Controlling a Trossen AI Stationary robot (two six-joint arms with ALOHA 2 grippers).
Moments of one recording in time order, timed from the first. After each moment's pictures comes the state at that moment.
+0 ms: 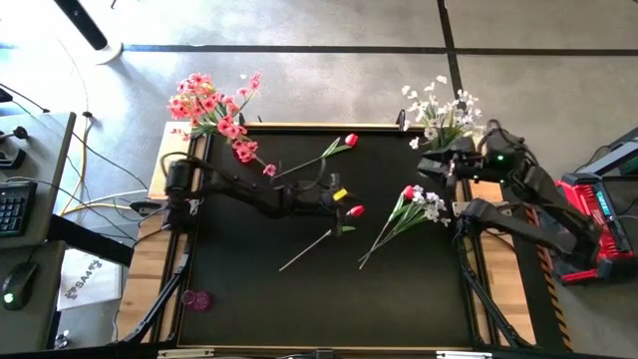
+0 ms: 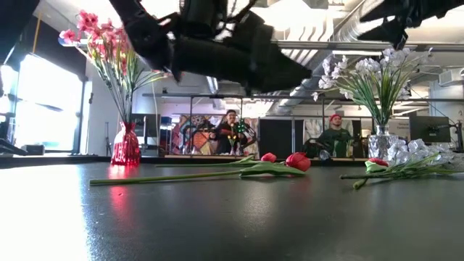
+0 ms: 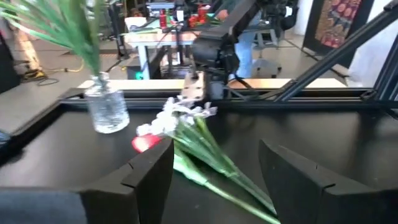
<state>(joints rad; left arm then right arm) 0.01 1.98 1.05 0.77 -0.04 0.04 -0.63 0.45 0.74 -0.59 -0.32 0.13</state>
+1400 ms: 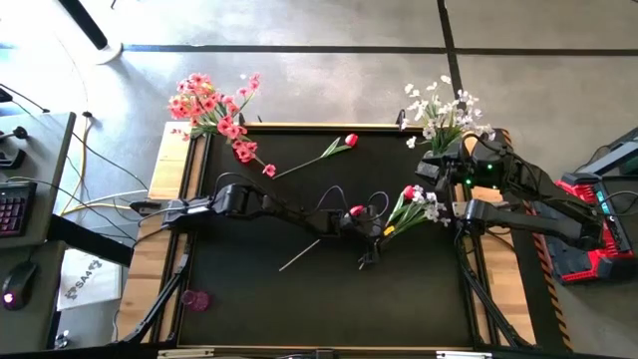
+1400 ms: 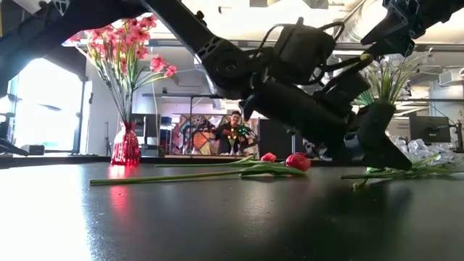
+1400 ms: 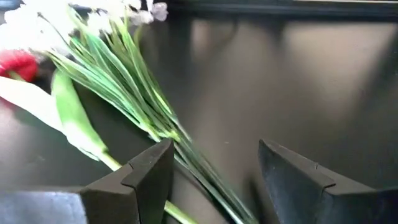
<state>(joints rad) -0.08 2.51 1.72 0.31 -0.06 -0.05 -0.40 0.48 0.74 -0.71 0.03 0.16</state>
